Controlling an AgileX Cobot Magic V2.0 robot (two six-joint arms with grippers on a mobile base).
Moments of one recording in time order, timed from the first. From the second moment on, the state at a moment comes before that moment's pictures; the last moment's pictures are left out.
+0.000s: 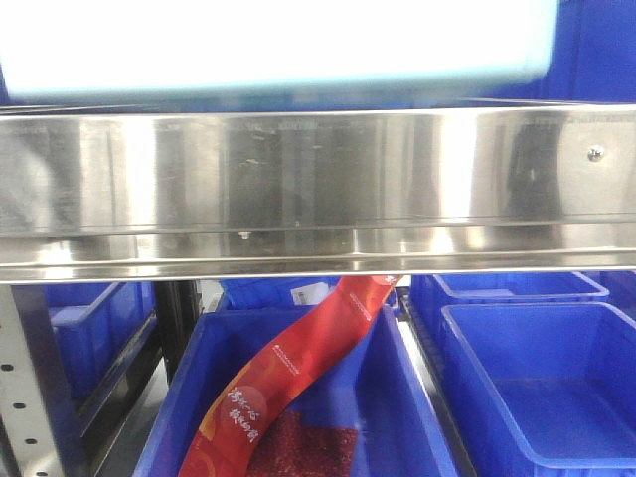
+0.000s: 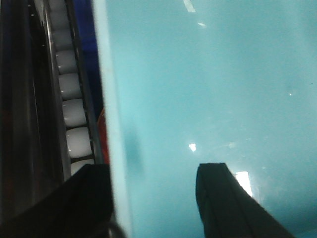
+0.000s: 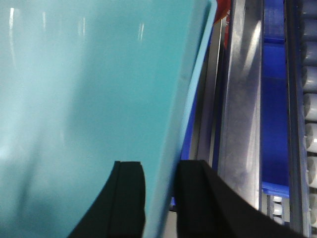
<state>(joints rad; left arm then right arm) -0.39 1.45 -1.44 -0.14 0.89 -0.06 0.42 1.54 -1.59 0.01 1.03 0.21</state>
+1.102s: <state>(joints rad) -0.39 1.09 -1.38 -0.04 0.88 -0.03 0.41 1.27 -1.47 -0.14 0.96 0.21</state>
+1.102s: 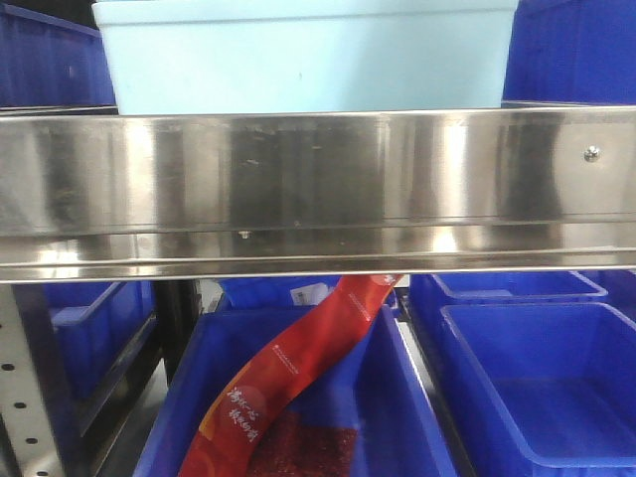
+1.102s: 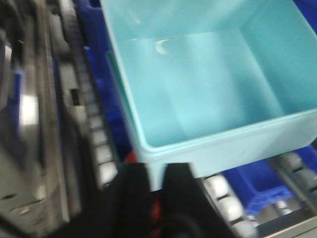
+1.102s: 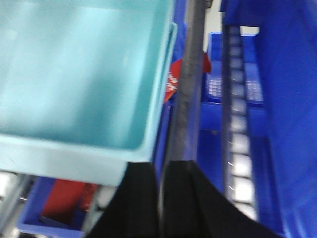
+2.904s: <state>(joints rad) -0.39 0.12 -0.48 0.04 0.39 -0.10 0.41 0.09 -0.41 -0.17 0.39 0.22</state>
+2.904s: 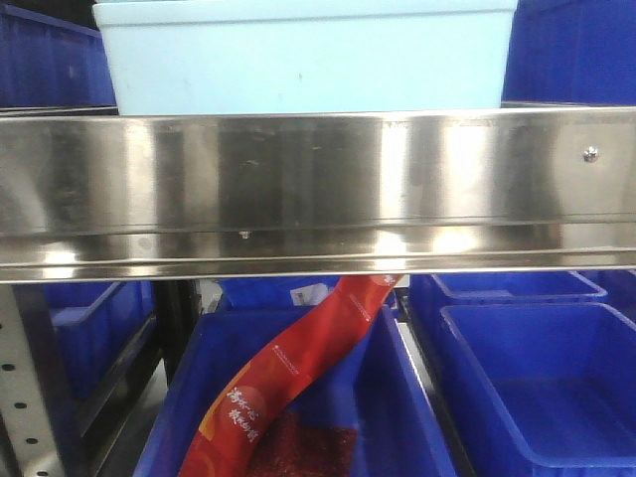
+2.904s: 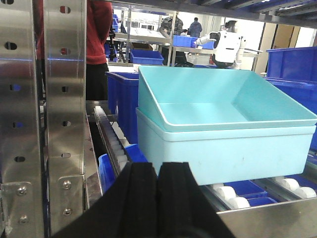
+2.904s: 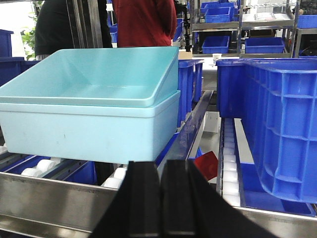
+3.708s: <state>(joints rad) -0.12 0.01 -0.01 0.04 0.04 -0.03 0.41 0.09 -0.41 -0.17 0.39 0.22</state>
